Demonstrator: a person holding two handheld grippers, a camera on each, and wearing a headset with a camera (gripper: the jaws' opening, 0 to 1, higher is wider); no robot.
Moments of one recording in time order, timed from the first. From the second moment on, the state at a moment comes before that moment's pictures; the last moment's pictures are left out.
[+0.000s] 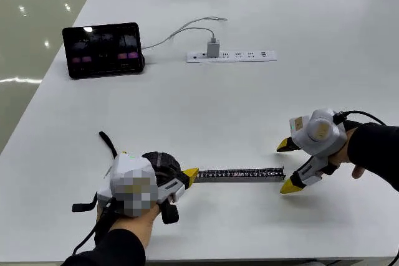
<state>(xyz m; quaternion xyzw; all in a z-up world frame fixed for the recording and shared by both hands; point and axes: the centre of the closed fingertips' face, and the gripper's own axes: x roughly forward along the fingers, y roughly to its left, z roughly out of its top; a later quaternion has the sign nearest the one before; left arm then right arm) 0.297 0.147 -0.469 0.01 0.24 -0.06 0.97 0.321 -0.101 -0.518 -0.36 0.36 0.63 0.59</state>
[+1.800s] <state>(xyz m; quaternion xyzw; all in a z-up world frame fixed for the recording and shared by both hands) 0.306 0.158 -0.484 -0.03 0.26 -0.03 0.96 0.312 -0.098 -0.524 -0.40 0.38 0.61 0.56</state>
